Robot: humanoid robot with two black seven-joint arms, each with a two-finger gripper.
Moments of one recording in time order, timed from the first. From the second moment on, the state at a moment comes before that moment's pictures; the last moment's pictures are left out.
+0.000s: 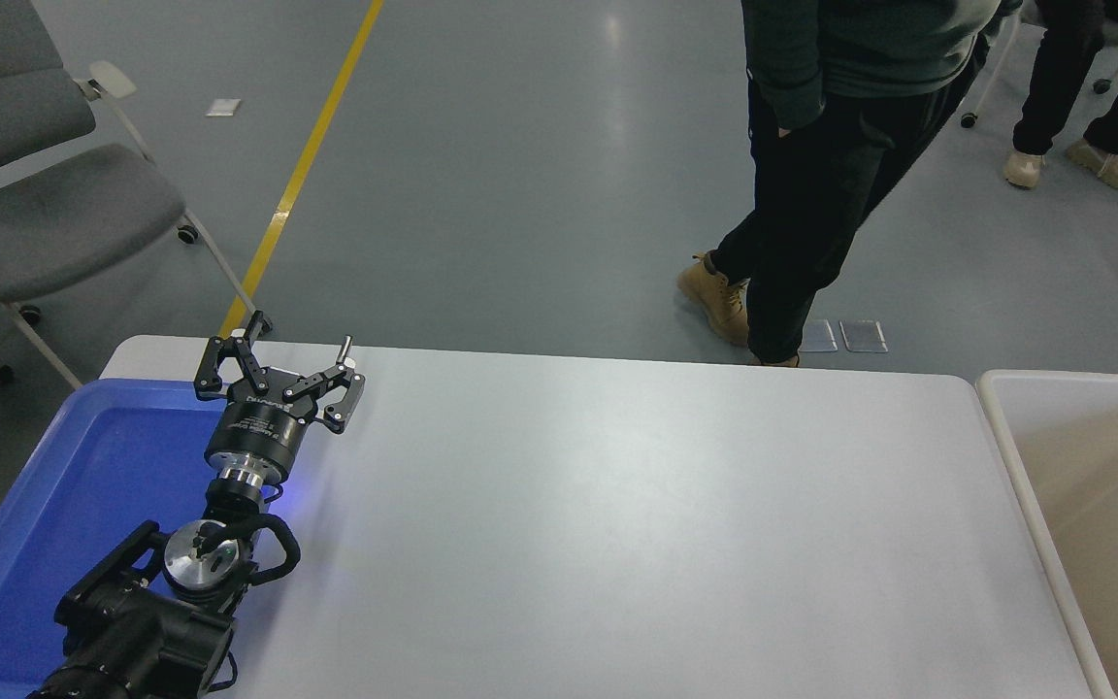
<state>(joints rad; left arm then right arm) -0.46 0.09 -1.19 -0.58 -0.23 -0.66 -0.10 0.52 -0.35 0.15 -0.05 0.18 -0.05 0.01</state>
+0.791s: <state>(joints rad) -0.46 0.09 -1.19 -0.58 -0.23 -0.66 -0.10 0.68 -0.46 0.04 0.11 0.14 -0.03 0.02</state>
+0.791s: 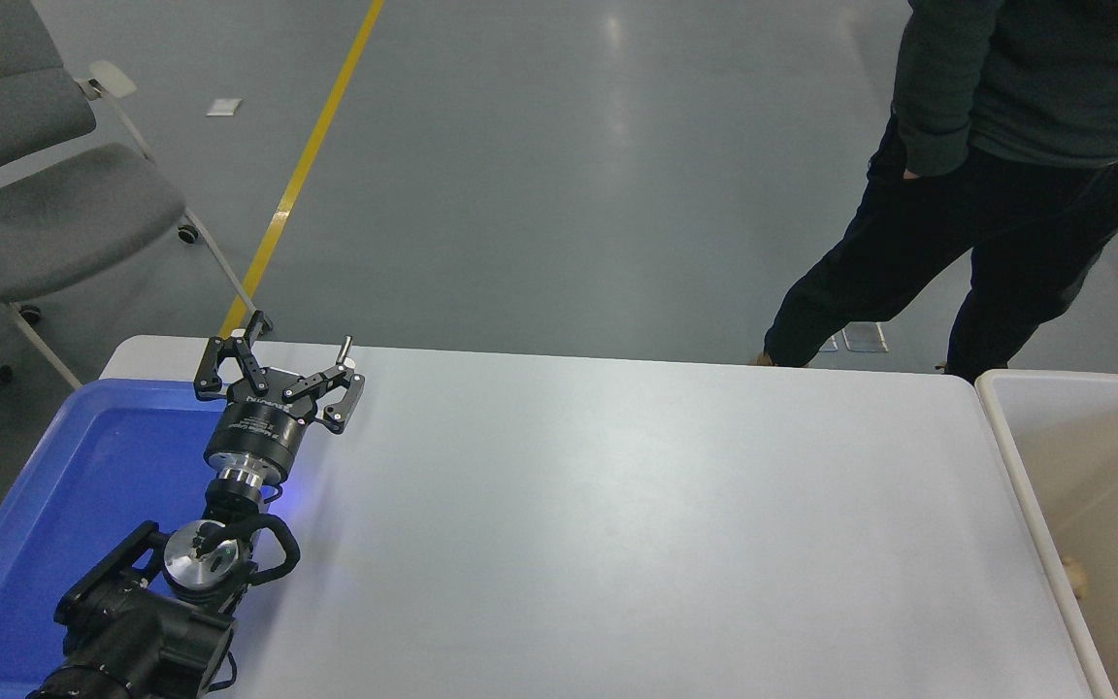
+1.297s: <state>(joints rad) -0.46 0.09 -1.19 -0.58 -0.23 -0.66 -0.10 0.97 -0.72 0.01 0.67 0.03 -0.03 0.02</state>
